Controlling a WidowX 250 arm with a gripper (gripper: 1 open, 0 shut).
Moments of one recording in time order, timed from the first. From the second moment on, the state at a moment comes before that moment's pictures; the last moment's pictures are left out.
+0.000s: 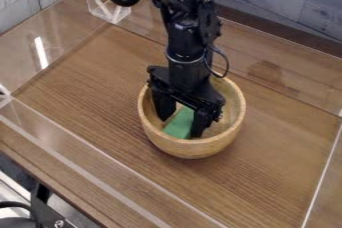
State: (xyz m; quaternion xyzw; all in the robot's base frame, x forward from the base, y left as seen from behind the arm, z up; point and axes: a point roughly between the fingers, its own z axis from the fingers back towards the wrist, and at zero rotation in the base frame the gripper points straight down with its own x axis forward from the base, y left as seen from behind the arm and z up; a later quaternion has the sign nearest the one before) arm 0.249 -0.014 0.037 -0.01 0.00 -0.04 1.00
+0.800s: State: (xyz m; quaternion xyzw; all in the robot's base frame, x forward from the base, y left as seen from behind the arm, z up) arm 0.249 -0.015 0.032 -0.01 -0.01 -0.03 1.00
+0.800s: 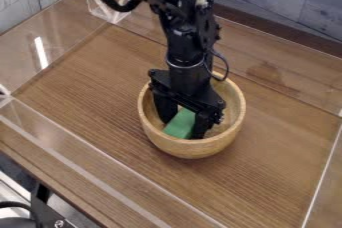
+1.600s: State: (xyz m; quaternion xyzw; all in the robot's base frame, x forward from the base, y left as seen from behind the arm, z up) arm 0.251 -0.015 0.034 -0.01 -0.03 -0.03 1.00
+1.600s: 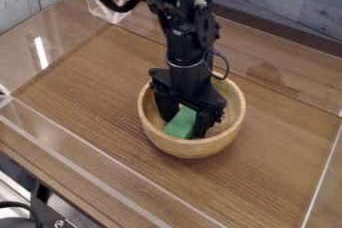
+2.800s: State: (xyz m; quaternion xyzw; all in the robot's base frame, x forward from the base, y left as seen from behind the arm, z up) arm 0.251 -0.009 0.033 -0.02 -0.03 -0.03 1.00
